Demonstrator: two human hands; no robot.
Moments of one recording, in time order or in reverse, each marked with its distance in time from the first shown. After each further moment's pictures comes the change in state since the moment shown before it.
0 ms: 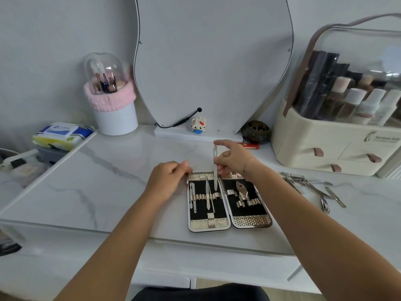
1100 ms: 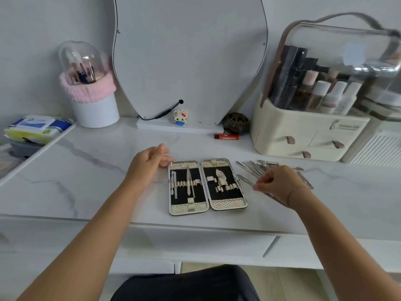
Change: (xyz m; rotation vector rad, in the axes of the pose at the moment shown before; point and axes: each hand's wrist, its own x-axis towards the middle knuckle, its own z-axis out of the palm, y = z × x) left_hand -0.001 -0.002 0.002 -0.224 0.017 -0.032; right_hand -0.125 0.052 -0.071 -0.653 0.292 0.151
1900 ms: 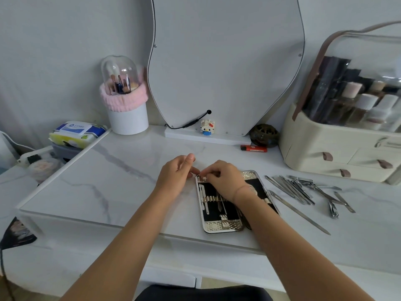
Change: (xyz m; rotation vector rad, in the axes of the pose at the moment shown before) left_hand -0.004 0.007 -0.001 0.066 0.022 -0.016; right_hand 0.046 -0.135 0.090 0.349 -0.079 -0.377
